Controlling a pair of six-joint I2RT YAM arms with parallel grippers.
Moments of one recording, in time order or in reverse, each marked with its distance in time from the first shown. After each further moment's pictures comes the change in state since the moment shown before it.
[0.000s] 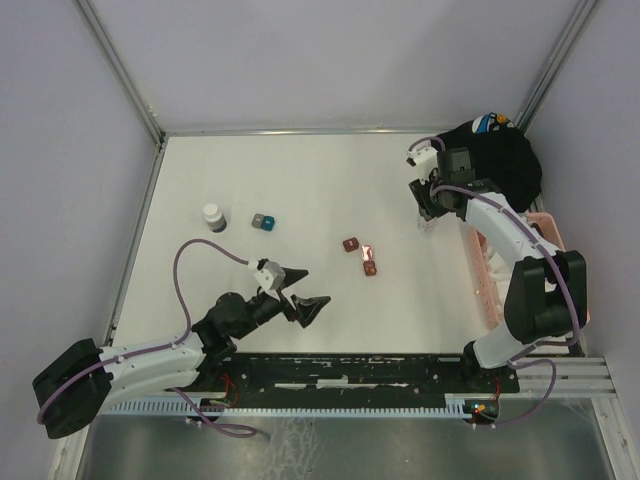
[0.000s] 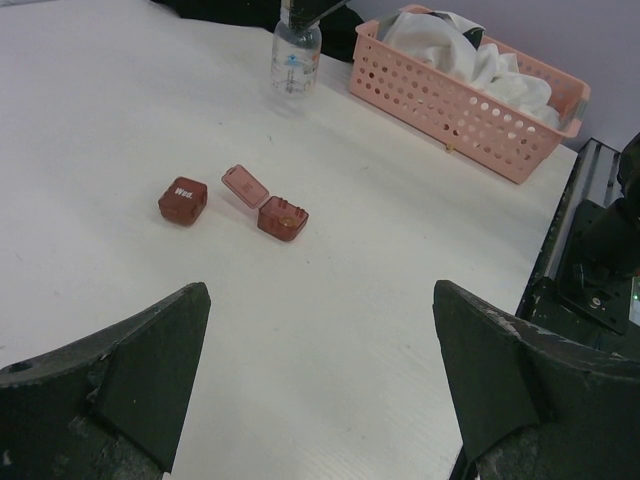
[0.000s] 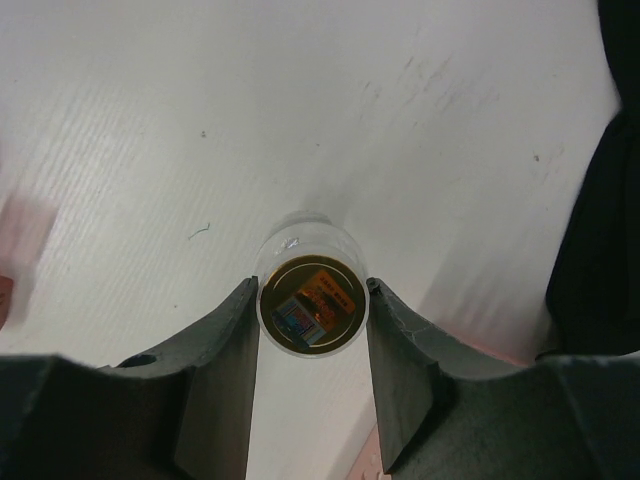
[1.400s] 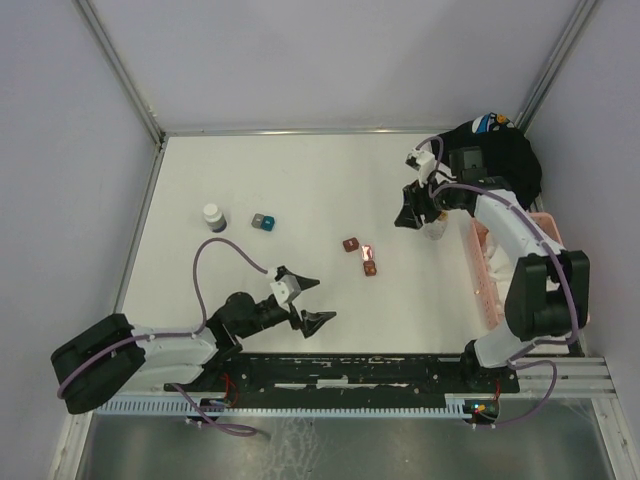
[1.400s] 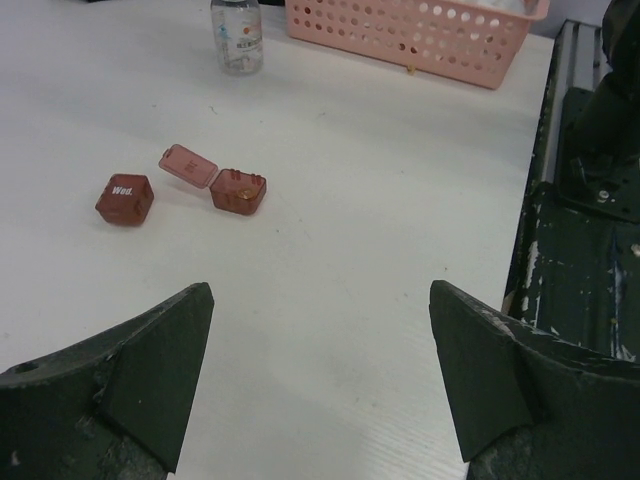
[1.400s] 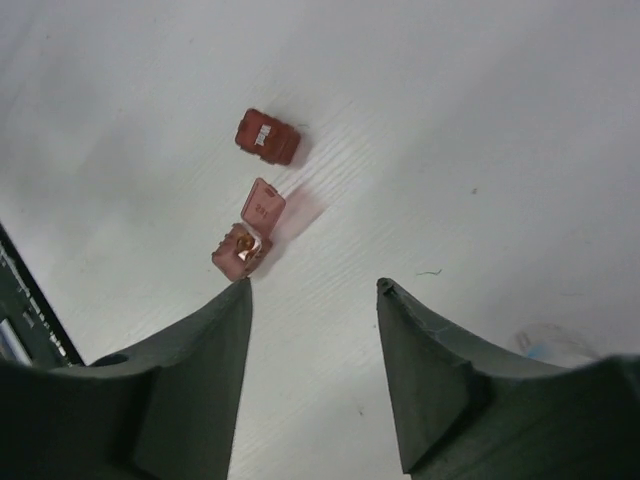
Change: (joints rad) left arm -0.001 0.242 -0.025 0.216 0.182 0.154; right arm -0.085 0.017 0.018 -0.084 -0.657 -0.043
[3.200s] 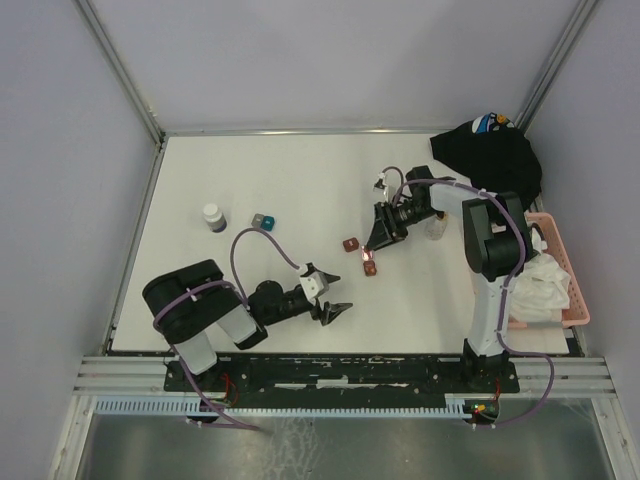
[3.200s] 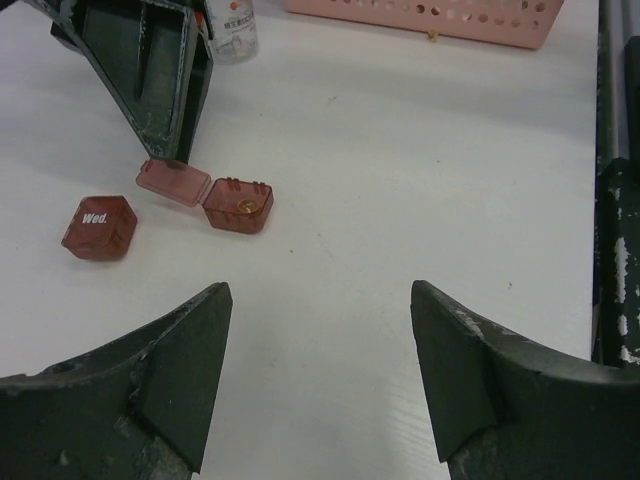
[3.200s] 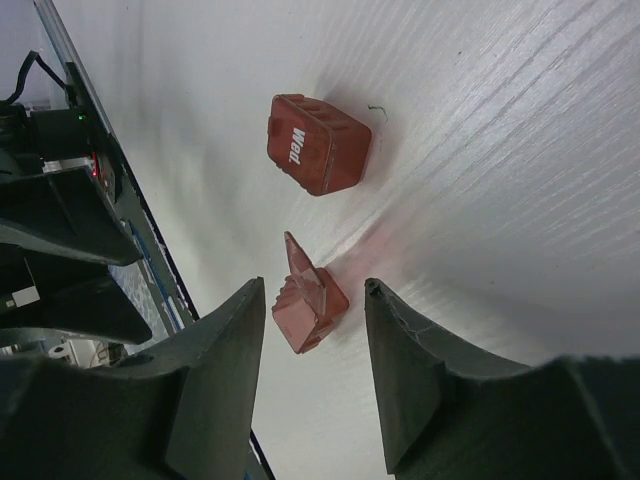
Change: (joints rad) left arm 0.018 0.659 0.152 0.443 0.078 0.127; right arm 0.100 0.492 0.161 -0.098 -0.224 0.201
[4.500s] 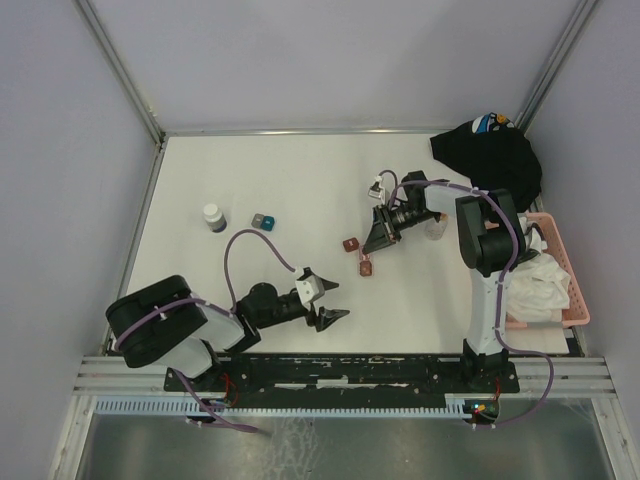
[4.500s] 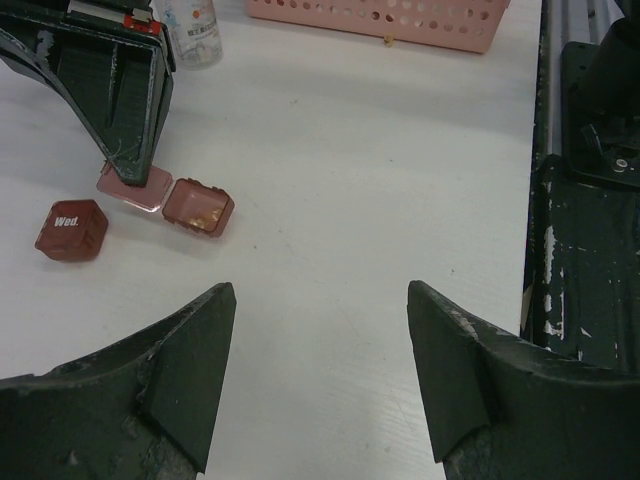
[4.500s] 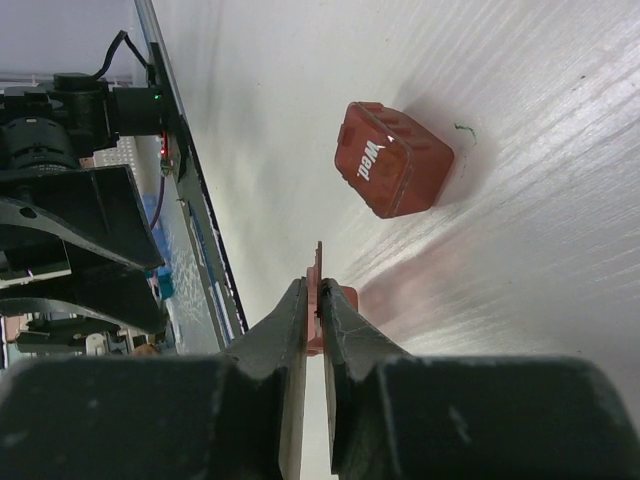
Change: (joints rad) left arm -0.026 -0.237 -0.036 -0.205 0.021 -0.031; right arm 0.018 0.077 0.016 -0.021 -0.172 -0.030
